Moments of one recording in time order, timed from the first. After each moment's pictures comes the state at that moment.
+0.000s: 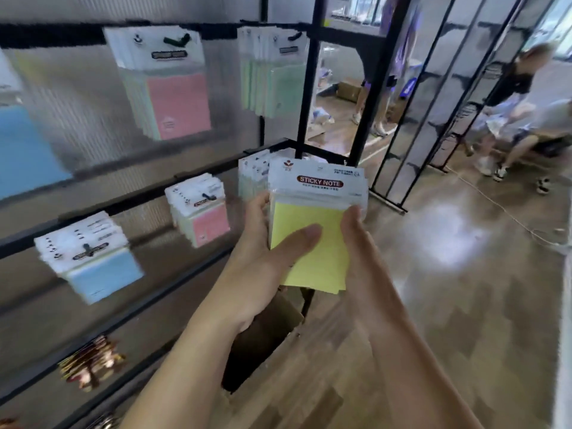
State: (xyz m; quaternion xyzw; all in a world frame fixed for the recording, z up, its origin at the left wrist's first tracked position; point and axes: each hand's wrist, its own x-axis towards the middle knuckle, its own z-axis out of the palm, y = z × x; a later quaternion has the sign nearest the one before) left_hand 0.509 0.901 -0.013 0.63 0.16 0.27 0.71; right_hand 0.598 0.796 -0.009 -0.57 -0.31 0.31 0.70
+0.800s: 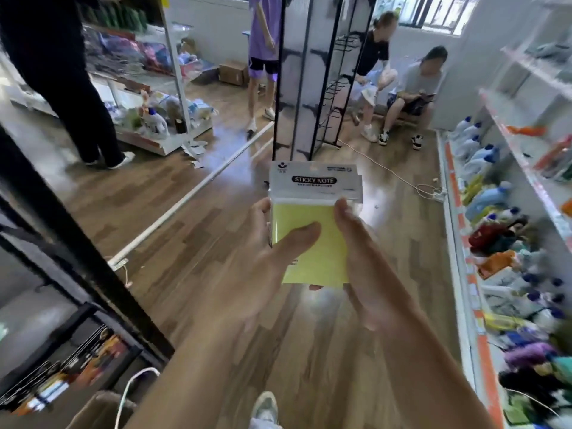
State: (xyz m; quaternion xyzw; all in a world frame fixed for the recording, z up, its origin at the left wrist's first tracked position) left_hand 0.930 0.808 -0.035 0.64 0.06 0.10 0.76; right_hand 0.977 0.680 -0.018 -0.66 -0.17 0.18 0.70
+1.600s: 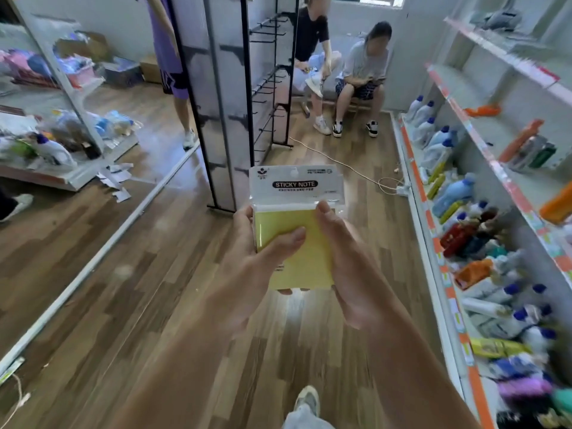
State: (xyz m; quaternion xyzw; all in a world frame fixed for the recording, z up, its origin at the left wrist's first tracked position) left_hand 1.353 0.761 -0.053 0.64 0.03 -0.01 0.77; right_hand 1.376 0.622 -0.028 -0.63 -0.12 0.18 0.75
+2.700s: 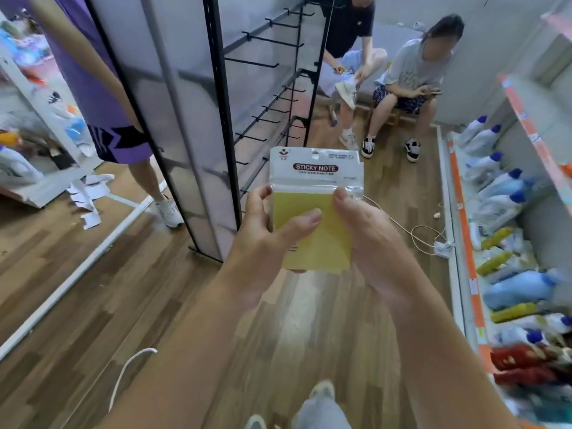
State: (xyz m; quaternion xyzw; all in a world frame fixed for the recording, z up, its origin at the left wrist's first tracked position) left_hand 1.963 0.791 -0.054 0.62 0.10 0.03 0.78; right_hand 2.013 0.650 -0.045 -0.70 -0.13 0.19 0.67
